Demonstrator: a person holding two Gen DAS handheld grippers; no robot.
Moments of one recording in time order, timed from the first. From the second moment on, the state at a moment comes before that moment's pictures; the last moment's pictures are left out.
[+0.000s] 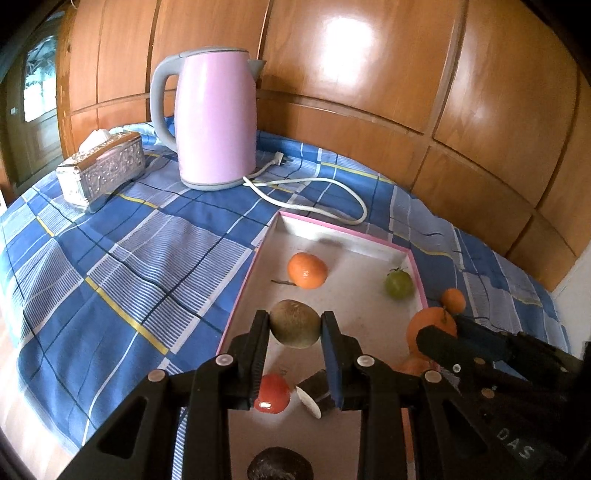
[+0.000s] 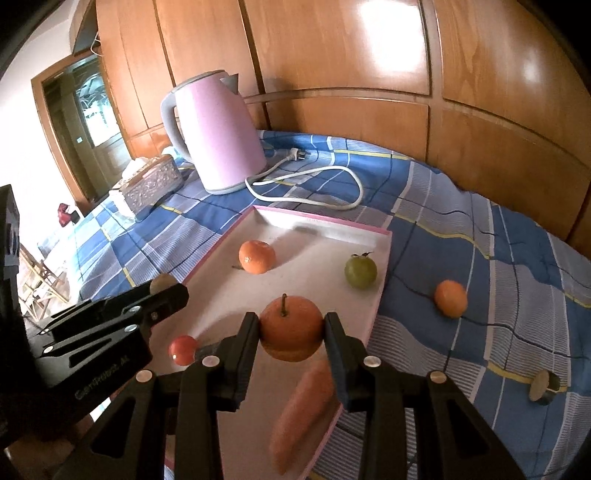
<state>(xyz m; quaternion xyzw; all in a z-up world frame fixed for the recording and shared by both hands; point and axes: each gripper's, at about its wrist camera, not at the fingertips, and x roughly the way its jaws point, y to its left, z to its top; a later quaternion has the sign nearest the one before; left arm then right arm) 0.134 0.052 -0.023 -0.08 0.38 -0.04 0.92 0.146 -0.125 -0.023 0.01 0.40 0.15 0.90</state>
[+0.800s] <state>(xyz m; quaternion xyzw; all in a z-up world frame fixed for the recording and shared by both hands) 0.121 0.051 -0.016 -0.08 0.37 -0.03 0.93 0.141 -0.127 -0.024 0.02 0.40 0.14 0.90</state>
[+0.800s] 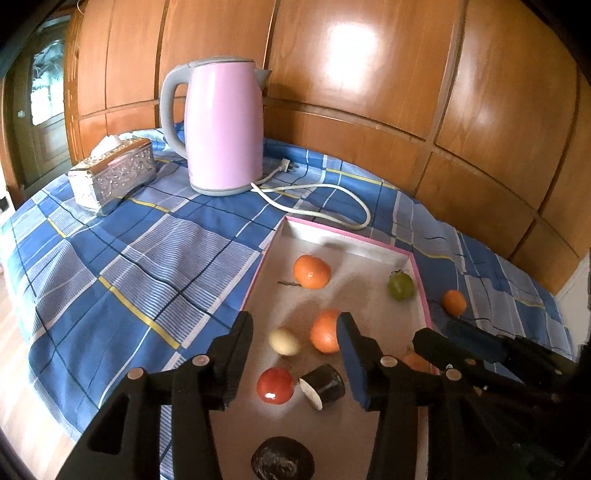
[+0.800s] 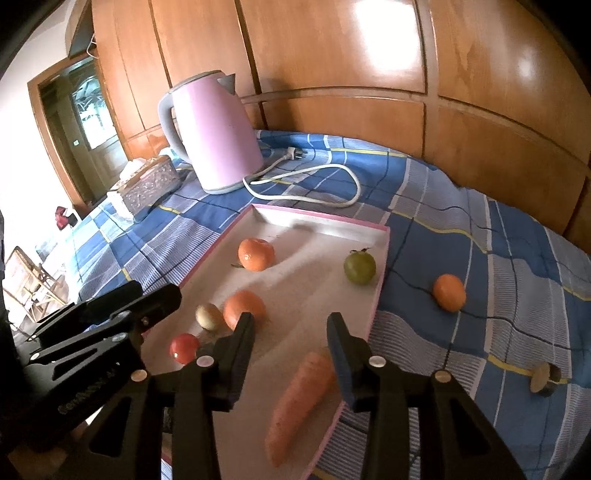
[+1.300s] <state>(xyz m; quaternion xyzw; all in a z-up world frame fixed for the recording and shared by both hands) 0.102 0.021 -0.014 -0.06 0.37 -0.06 0.93 0.114 -0.166 -0.027 0.04 0.40 0.09 0.91</state>
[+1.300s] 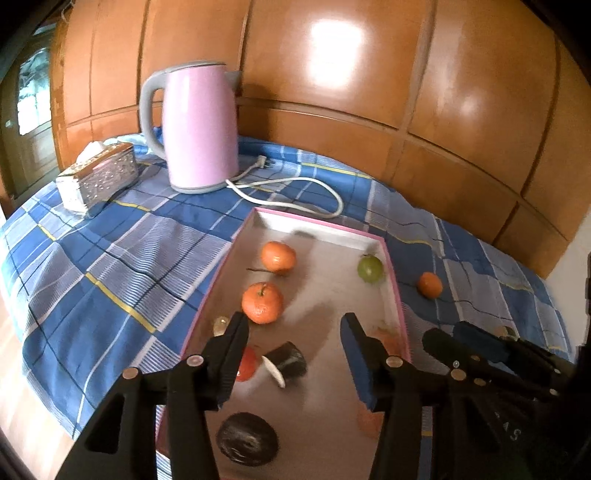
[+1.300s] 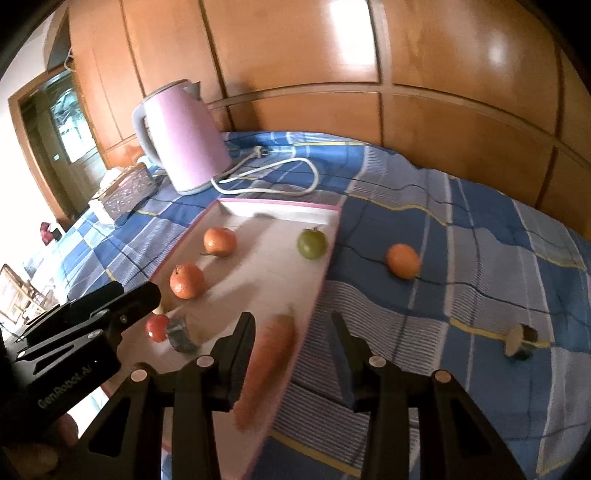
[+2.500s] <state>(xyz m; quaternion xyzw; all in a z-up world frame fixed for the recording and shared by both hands) 0.087 -0.106 -0.030 0.02 0.39 -0.17 0.90 0.052 -0.351 -0.053 0.14 0.41 -0.10 0.90</state>
